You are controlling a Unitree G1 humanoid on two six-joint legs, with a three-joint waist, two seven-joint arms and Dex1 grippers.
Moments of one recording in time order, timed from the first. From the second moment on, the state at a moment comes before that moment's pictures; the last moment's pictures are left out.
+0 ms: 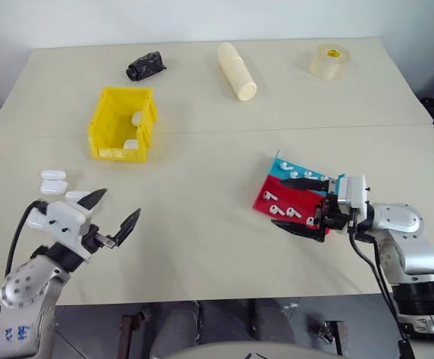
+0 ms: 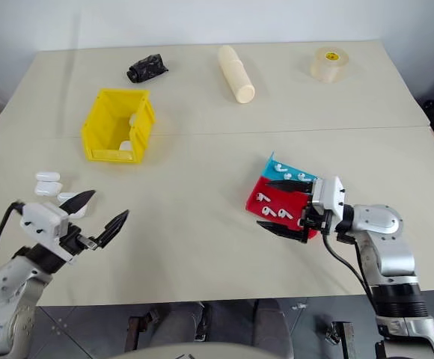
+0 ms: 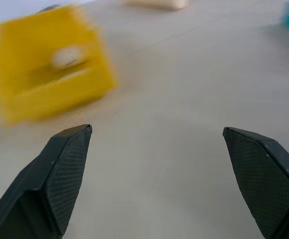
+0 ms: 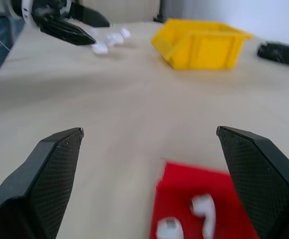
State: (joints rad) left arm 0.32 0.40 0.43 -0.53 -0.35 0.28 -0.42; right arm -0.25 -0.57 -0.04 -0.02 0.49 -0.06 1.27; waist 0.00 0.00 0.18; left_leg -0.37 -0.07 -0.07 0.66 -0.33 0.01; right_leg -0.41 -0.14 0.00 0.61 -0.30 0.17
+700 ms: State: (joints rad) left arm 0.20 0.49 0.64 -0.76 -0.57 1.09 -0.04; right arm -0.21 -0.55 -0.01 -0.08 0.53 -0.04 1.30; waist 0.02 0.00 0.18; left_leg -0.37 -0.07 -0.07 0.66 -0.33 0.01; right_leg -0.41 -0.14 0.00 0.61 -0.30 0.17
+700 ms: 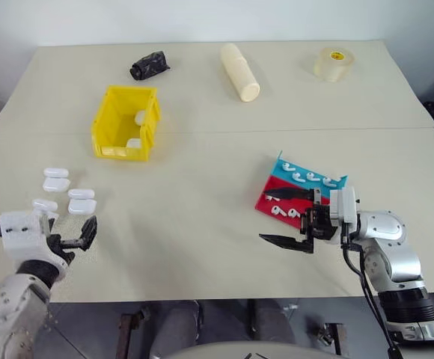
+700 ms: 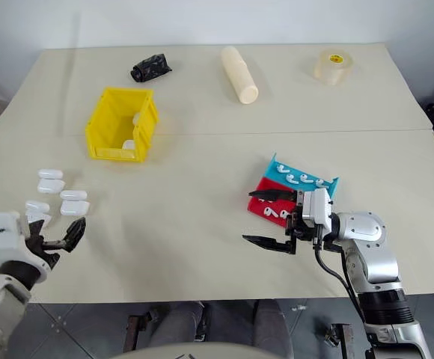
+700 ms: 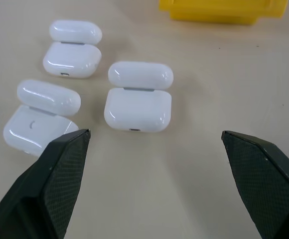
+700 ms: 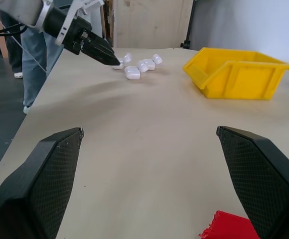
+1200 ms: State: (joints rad) left arm -0.27 0.73 0.50 -0.40 -0.56 1.61 -0.05; right arm -0.18 -0.55 0.00 -0.16 0.53 -0.01 1.27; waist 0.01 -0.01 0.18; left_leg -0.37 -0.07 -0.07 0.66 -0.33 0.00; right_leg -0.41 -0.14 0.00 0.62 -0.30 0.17
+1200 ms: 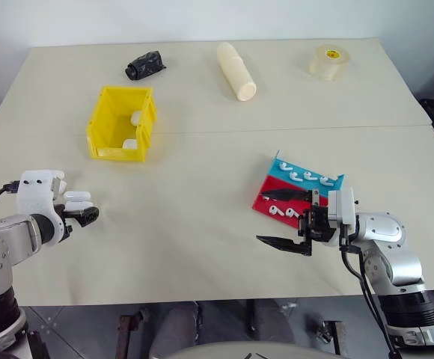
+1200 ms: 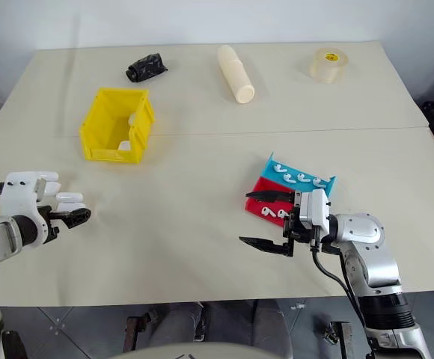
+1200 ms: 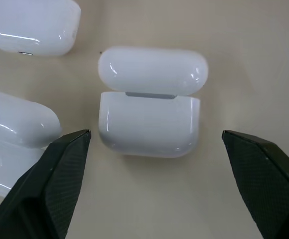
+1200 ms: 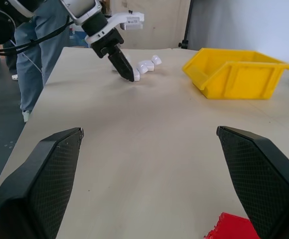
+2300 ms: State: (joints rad) left arm -0.20 0.73 0.46 -0.41 -0.58 1.38 -0.28; right arm -0.14 -0.53 0.02 -0.21 0.50 -0.02 1.17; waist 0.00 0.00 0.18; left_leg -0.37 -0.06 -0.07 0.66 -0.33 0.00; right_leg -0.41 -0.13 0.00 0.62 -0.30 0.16
